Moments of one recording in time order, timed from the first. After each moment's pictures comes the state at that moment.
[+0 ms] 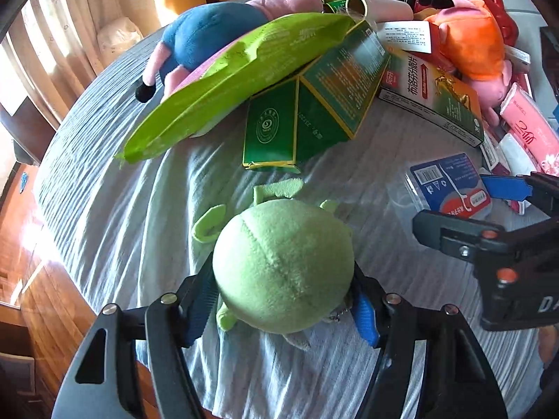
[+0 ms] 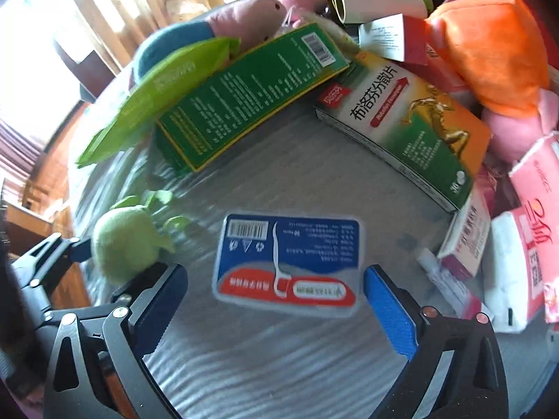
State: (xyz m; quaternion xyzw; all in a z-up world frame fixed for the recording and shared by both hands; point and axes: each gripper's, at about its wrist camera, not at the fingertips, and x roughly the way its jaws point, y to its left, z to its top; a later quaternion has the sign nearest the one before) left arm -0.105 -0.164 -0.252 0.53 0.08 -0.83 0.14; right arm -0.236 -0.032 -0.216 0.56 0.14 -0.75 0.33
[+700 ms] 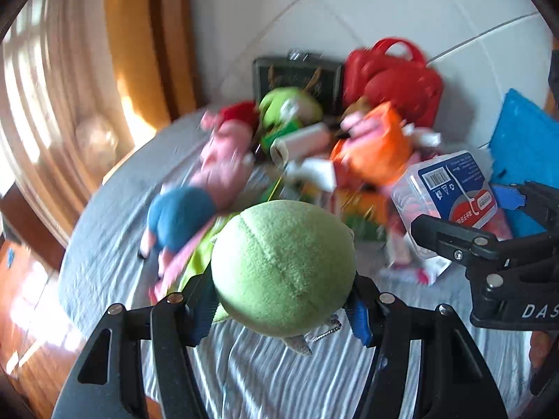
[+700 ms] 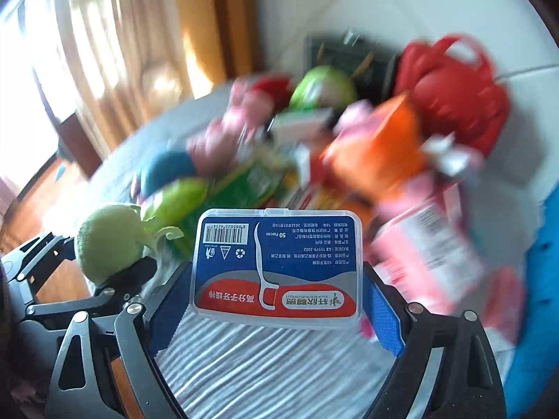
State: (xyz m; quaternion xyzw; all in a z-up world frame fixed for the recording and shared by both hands) left arm -0.120 -0.118 -0.081 0.37 0.02 -0.93 0.06; right arm -0.218 0.048 -0.052 0.40 0.10 -0.88 0.26
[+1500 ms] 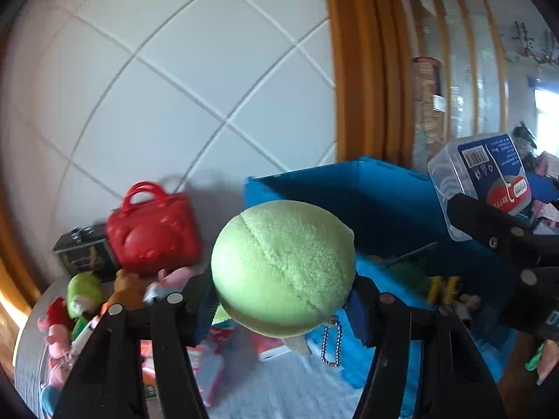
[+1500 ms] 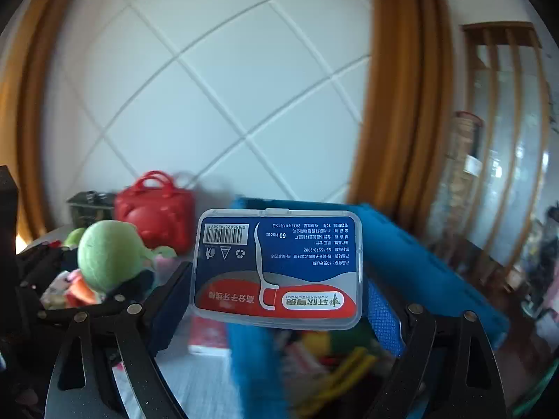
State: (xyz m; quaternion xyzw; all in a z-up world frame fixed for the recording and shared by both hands) left arm -0.115 0.219 0.085 0.19 -0.09 -0.93 -0.29; right arm -0.063 0.349 0.133 0.19 0.03 -0.96 -0.19
